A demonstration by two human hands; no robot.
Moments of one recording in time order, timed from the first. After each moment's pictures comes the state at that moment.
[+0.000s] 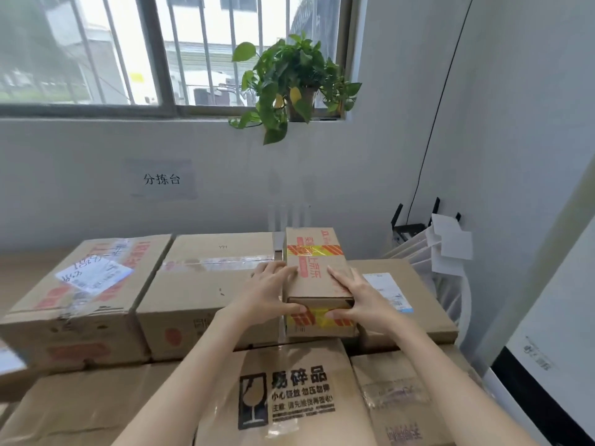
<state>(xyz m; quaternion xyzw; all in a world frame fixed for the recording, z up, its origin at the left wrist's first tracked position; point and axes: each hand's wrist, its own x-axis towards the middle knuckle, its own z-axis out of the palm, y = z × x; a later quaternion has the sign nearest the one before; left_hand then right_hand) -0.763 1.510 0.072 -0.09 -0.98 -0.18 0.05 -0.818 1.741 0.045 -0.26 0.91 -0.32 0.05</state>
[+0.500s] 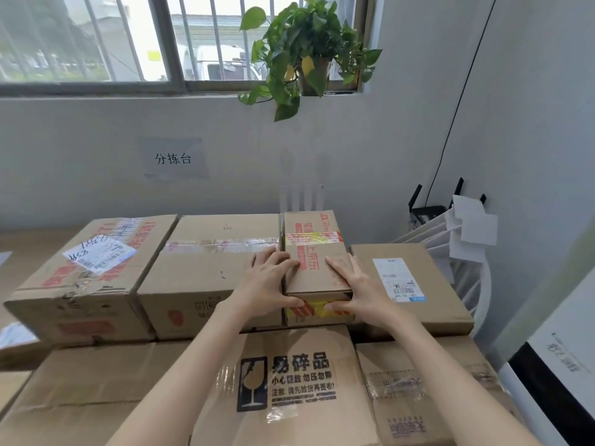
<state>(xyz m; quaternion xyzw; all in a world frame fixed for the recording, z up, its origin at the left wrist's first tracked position) -0.766 1.509 0.053 -0.07 -0.99 -0.09 0.05 -0.829 1.732 0.018 -0.28 0.91 -0.29 0.05</state>
